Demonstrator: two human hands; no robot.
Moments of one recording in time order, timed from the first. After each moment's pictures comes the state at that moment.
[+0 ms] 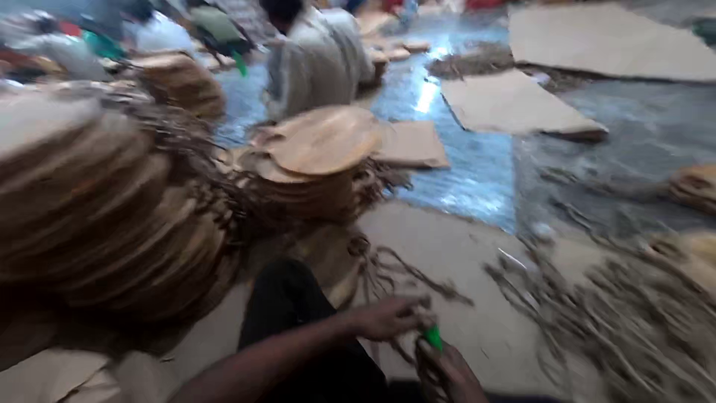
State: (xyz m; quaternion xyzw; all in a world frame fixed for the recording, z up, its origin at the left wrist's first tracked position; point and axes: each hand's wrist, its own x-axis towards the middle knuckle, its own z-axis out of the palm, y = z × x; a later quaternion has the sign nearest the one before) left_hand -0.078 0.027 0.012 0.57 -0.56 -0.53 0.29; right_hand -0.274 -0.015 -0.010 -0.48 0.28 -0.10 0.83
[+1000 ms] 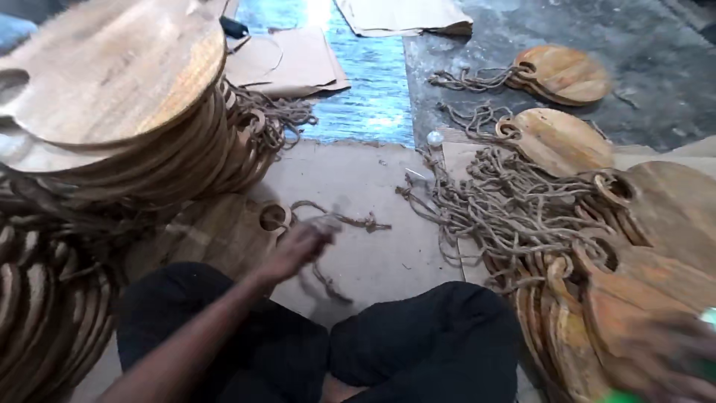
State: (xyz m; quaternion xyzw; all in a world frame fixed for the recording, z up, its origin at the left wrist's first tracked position) left_hand -0.045 -0.028 -0.025 0.57 -0.44 -0.54 0.43; right_hand -0.456 -0.075 0.102 -0.41 0.48 -0.40 0.67
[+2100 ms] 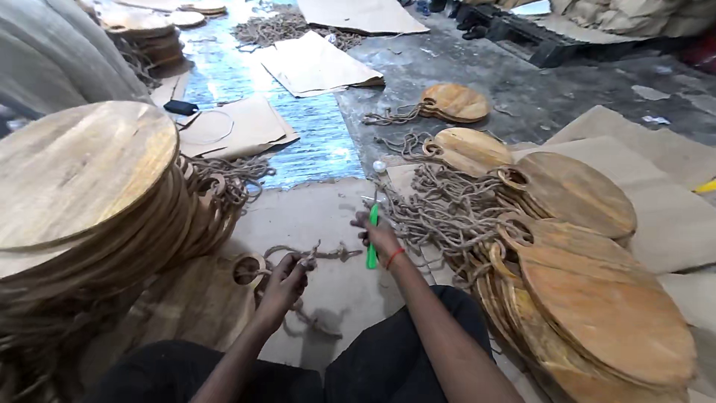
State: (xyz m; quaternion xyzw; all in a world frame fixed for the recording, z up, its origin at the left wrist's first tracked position) left_hand -0.082 -0.044 -0.043 0.60 -0.34 -0.54 0.49; right_hand -0.275 -0.191 -0.044 -0.44 0.59 -0.30 0.61
